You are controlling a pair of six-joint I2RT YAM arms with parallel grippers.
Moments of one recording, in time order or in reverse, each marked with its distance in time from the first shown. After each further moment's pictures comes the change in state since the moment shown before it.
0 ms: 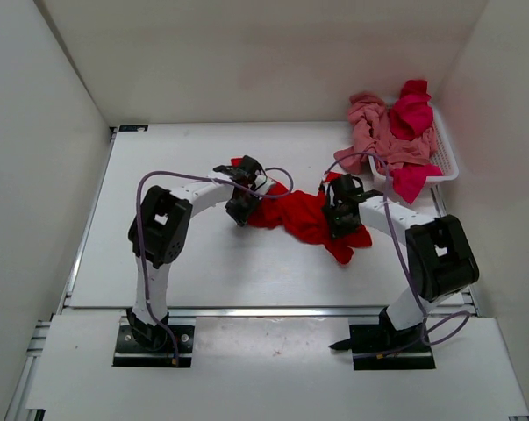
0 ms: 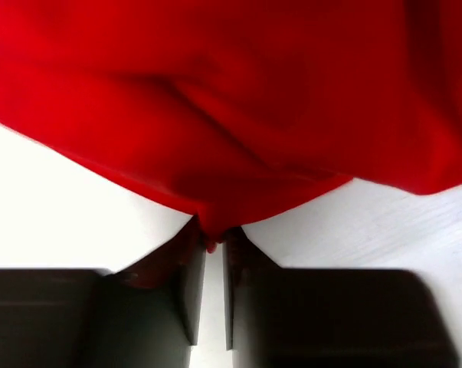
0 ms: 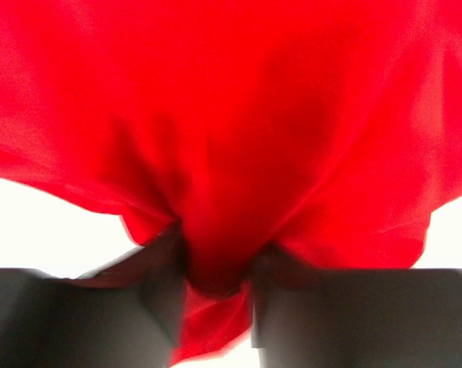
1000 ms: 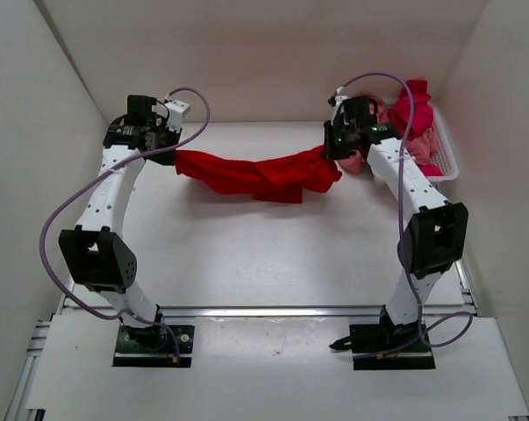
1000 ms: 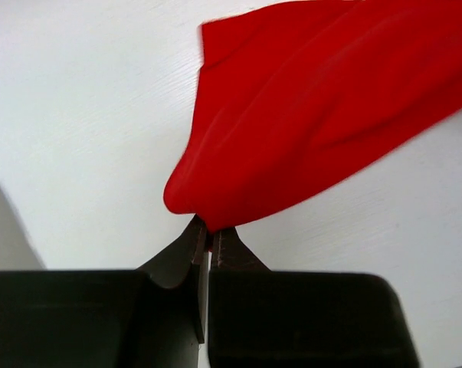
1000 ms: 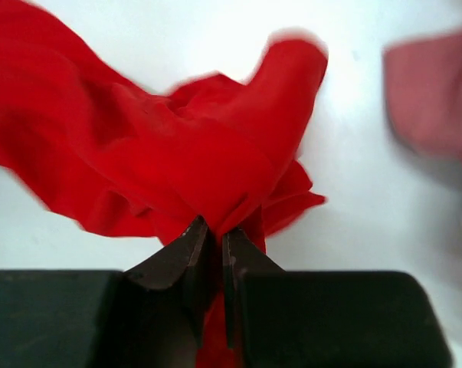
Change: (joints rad) left arm 0.465 -0.375 0.239 -0.171 0.103 0.126; right arm -0.061 0.224 0.845 -0.178 -0.124 0.161
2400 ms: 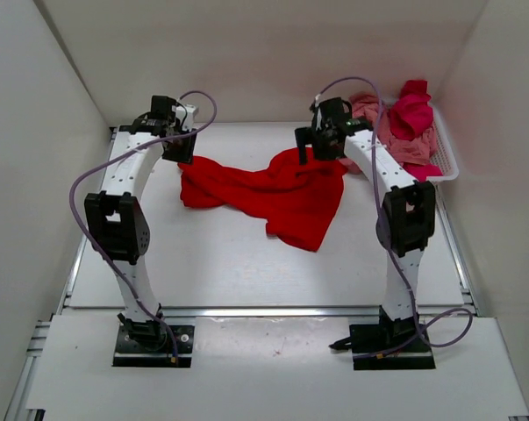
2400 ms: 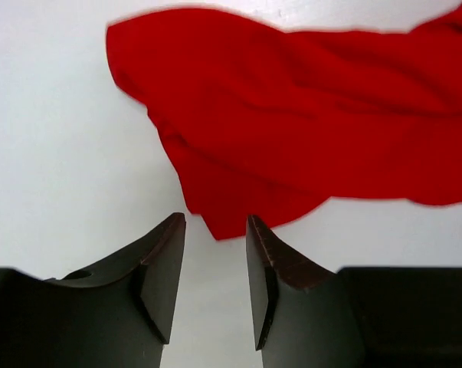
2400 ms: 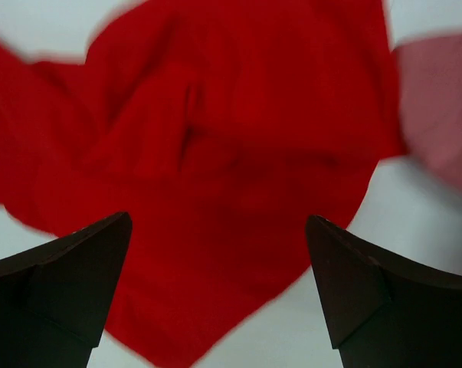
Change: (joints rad) left arm -0.009 0.290 0.138 0.043 -0.040 -0.154; right arm 0.029 0.251 0.198 -0.088 0.093 -0.032
